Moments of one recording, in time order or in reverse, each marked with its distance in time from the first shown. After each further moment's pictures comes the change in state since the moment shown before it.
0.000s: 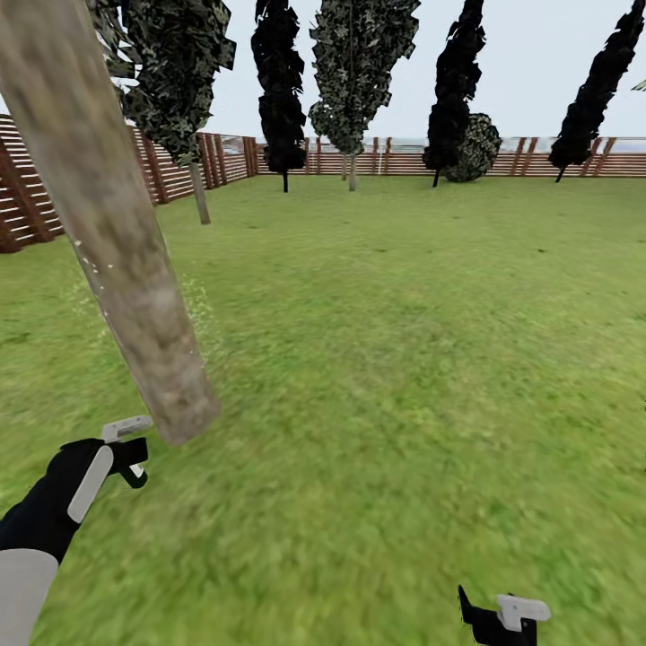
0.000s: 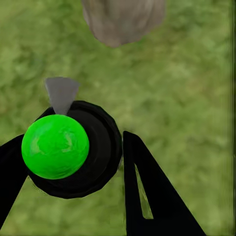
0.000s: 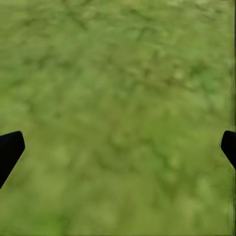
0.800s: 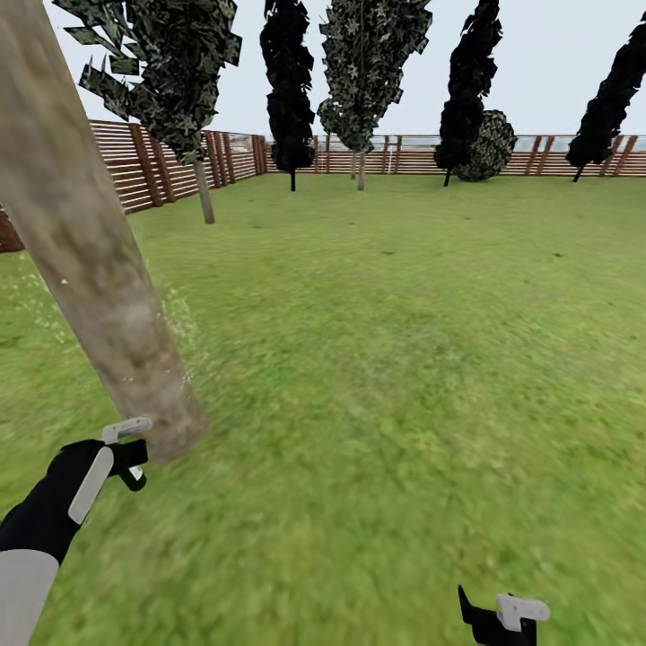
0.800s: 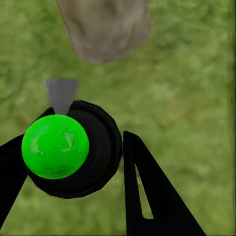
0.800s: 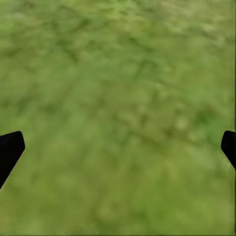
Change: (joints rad) left arm 0.002 -0.002 0.000 0.006 -0.005 0.004 0.005; right arm 0.000 0.001 0.000 0.000 0.000 0.000 0.000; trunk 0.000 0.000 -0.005
